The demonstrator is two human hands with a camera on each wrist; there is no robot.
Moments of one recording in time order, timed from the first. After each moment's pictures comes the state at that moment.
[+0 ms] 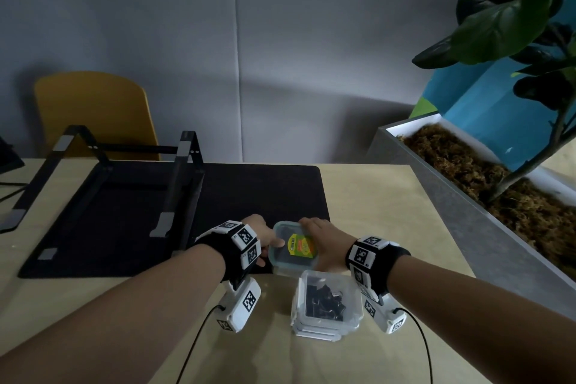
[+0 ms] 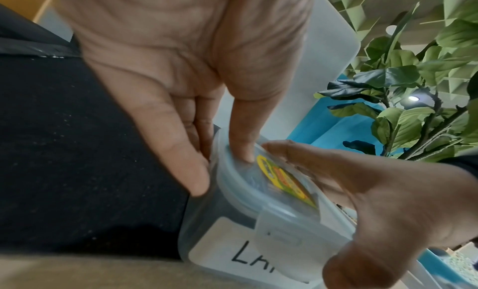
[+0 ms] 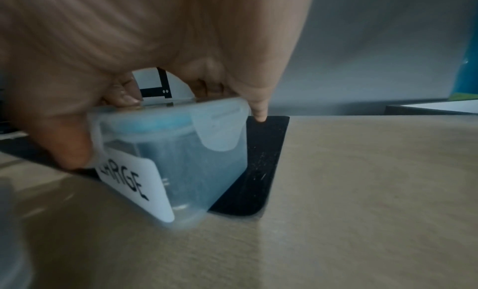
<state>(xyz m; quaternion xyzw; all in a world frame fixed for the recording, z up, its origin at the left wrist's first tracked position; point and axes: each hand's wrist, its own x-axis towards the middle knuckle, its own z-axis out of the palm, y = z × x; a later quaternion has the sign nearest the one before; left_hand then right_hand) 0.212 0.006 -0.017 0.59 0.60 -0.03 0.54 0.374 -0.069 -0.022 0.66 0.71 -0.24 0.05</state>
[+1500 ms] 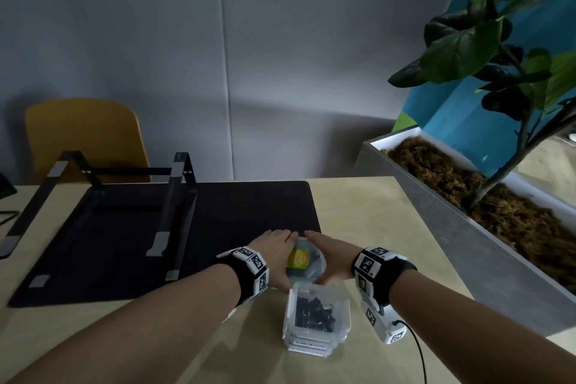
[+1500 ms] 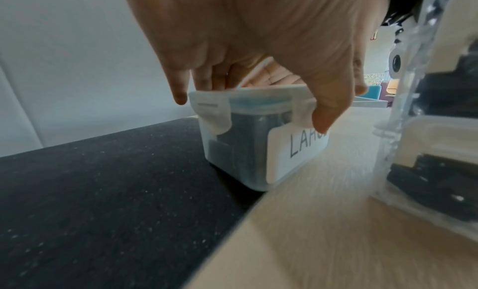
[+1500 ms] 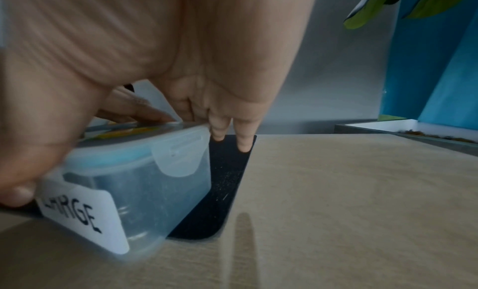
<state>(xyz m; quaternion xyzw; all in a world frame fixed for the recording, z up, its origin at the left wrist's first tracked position) 0.228 -0.010 -0.033 0.95 0.28 -0.11 0.10 0.392 -0.084 -0.014 0.69 0.66 -0.30 0.04</state>
